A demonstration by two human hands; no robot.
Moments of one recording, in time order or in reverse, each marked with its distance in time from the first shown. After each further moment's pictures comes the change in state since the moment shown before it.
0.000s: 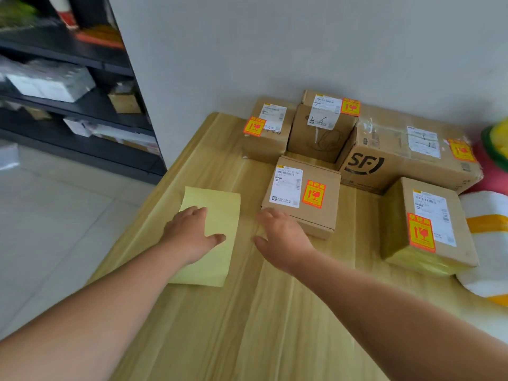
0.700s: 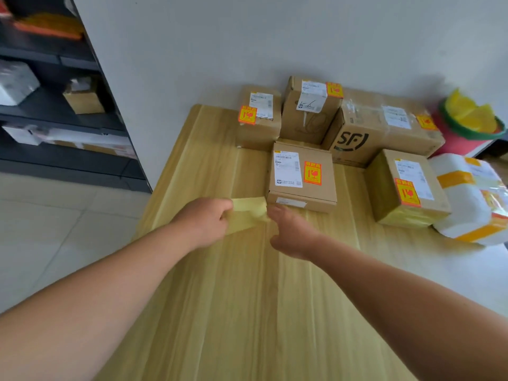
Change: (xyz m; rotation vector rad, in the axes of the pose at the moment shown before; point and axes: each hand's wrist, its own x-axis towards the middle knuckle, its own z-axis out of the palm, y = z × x) left_hand -0.007 -0.034 -0.043 -0.105 -0.074 0.444; right_hand -0.022 -0.056 0.008 0.118 -0.099 0.234
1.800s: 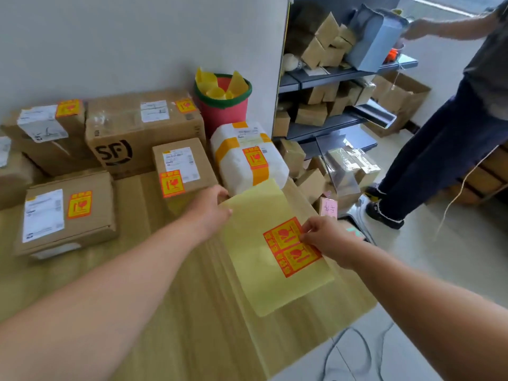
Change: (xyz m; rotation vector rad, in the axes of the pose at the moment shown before) left_hand 0.083 0.436 0.225 -0.132 -0.113 0.214; right_hand -0.287 0.441 -0.080 0.798 0.303 0.769
